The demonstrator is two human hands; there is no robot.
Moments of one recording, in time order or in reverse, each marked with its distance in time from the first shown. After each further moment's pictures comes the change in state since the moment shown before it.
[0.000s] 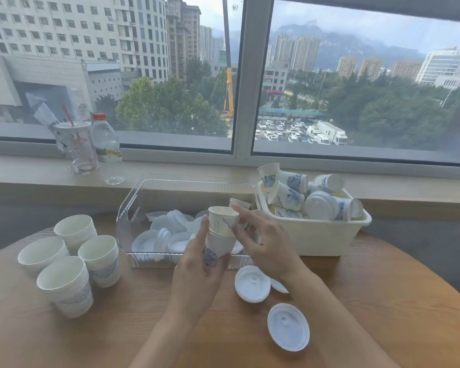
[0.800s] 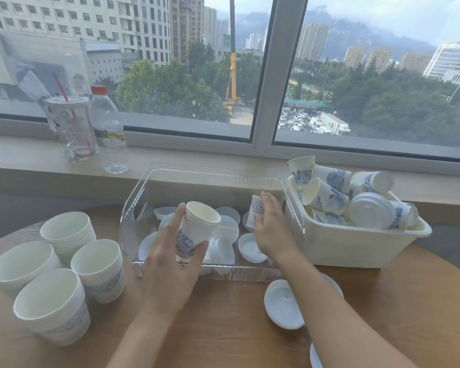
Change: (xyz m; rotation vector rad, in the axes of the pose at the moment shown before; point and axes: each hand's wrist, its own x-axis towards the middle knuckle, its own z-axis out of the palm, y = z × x) left_hand 0.049 -0.072 -0.048 0.145 0.197 0.067; right_hand 0.087 0.052 0.090 -0.122 -0.072 0.390
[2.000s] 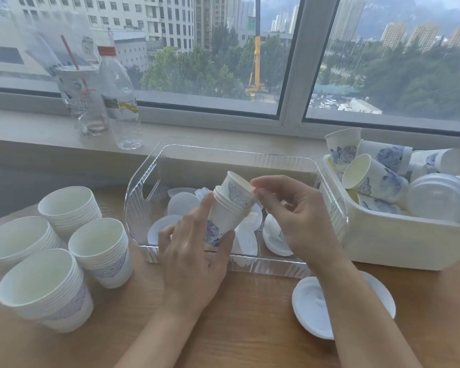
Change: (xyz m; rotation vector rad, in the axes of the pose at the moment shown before) left_hand -0.008 -0.029 0.037 0.325 0.158 0.223; right_hand -0.031 -0.026 -0.007 0.661 0.040 -0.321
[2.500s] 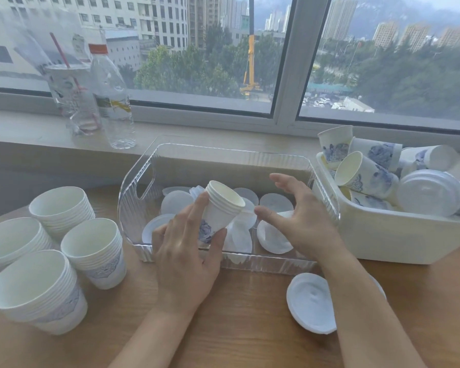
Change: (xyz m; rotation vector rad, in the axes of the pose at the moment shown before) left_hand 0.000 -0.002 0.001 -0.004 0.020 0.037; right_hand 0.002 0.017 -0.023 -0.451 -0.053 0.186
